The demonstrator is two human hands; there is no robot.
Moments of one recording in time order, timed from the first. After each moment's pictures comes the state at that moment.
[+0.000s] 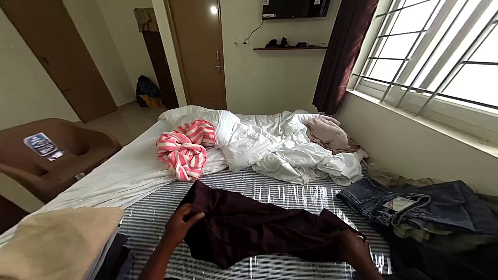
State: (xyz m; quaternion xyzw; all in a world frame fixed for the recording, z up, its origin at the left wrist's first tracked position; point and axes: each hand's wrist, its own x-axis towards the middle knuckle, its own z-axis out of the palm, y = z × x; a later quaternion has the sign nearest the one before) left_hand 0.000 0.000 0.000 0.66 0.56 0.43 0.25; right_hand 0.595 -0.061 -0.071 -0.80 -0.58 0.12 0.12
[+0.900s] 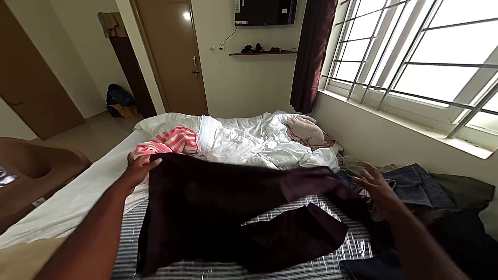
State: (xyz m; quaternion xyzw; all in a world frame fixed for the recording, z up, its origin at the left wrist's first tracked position) left_hand -0.051 0.131 0.167 0.60 0.64 0.42 0.23; right_hand 0.669 -0.036 0.103 -0.64 -0.47 0.25 0.56
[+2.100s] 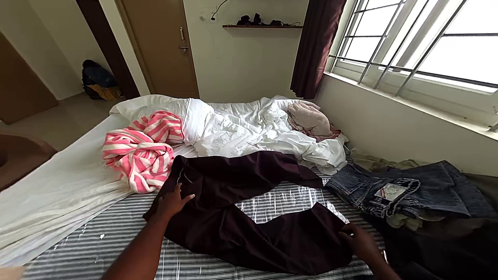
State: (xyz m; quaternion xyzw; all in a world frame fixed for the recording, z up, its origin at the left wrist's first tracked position) left_hand 0.043 0.210 -0.051 0.67 0.71 0.06 0.20; right_hand 0.671 -0.034 -0.115 -0.85 -0.46 0.17 0.17
